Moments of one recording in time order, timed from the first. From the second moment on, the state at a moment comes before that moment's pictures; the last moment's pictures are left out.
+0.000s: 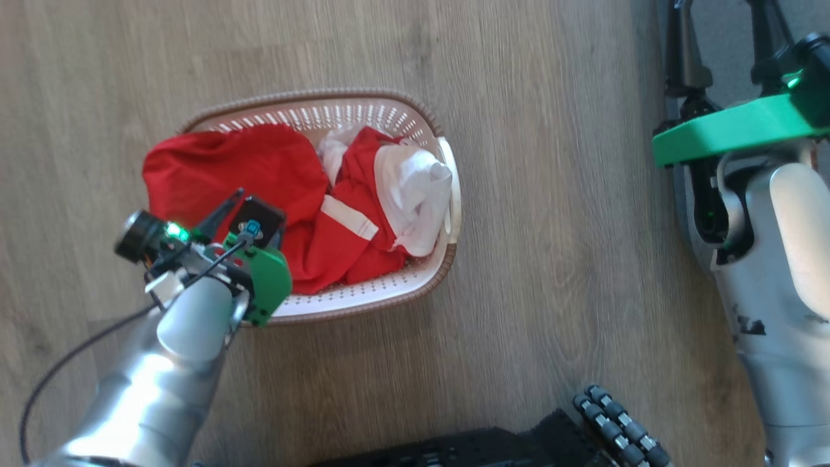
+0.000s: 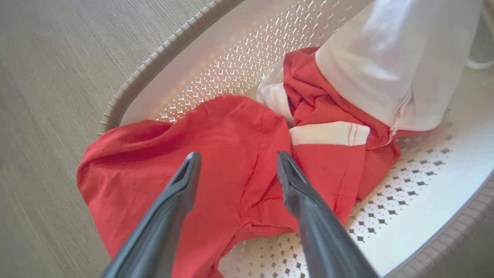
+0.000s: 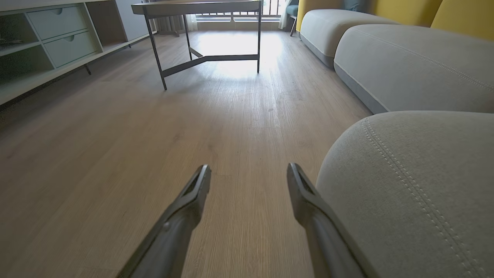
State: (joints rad) left arm -0.71 0.08 -0.38 1.11 0.17 -0.06 -0.25; right arm -0.65 -0.19 0.17 0.21 0.32 0.12 -0.26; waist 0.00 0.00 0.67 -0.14
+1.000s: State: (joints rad) left arm -1.01 0.21 -0.79 1.29 0.55 -0.04 0.18; right arm -0.70 -0.09 0.16 0.18 0.34 0.12 -0.26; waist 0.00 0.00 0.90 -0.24
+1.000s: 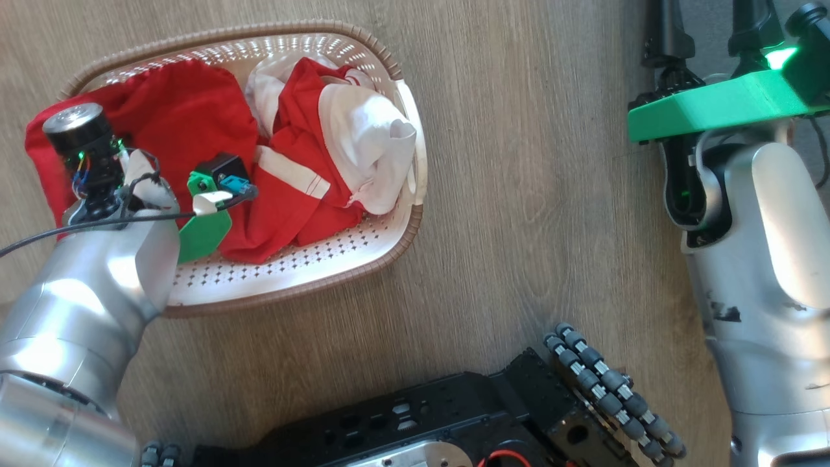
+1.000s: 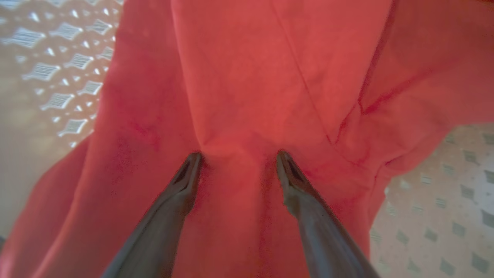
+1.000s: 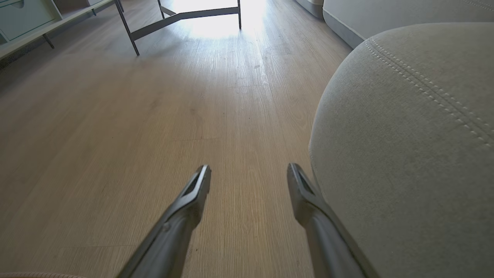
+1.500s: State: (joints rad) left arm -1.03 0.19 -0.80 1.30 0.52 -0.05 0.27; right arm -0.72 -0.08 0.16 0.18 0.34 0.12 -0.26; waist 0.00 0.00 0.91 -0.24
